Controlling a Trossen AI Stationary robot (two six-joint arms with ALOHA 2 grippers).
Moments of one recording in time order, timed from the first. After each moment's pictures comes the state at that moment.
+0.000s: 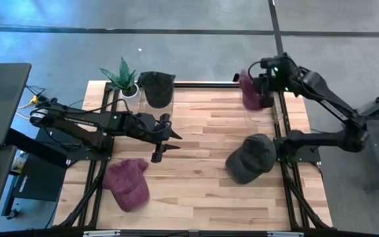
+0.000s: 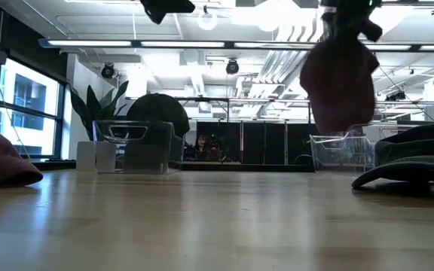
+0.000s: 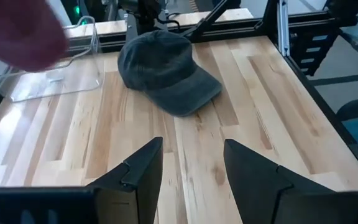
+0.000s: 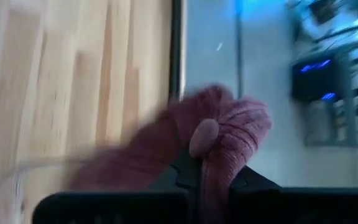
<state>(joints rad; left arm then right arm) -0.12 1.22 1.05 -0.29 -0.02 0.04 -0.73 1.08 1.26 -0.95 0.06 -0.92</state>
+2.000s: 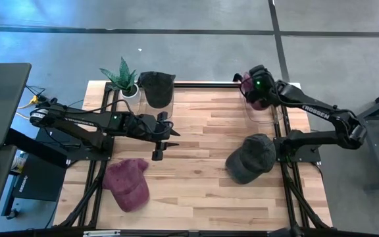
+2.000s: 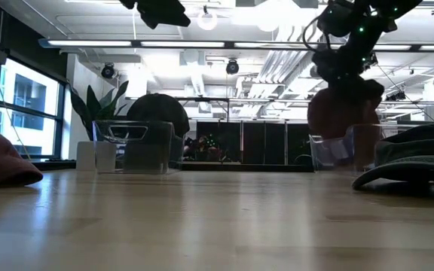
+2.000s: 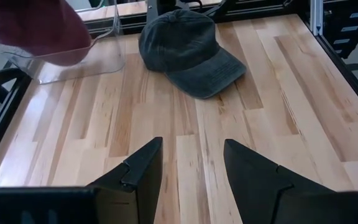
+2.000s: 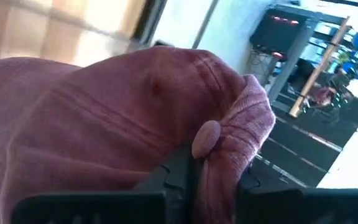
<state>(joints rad) -0.12 1.22 1.05 -0.36 -0.11 0.06 -0.71 1.12 0.87 -0.54 0.55 -1.38</state>
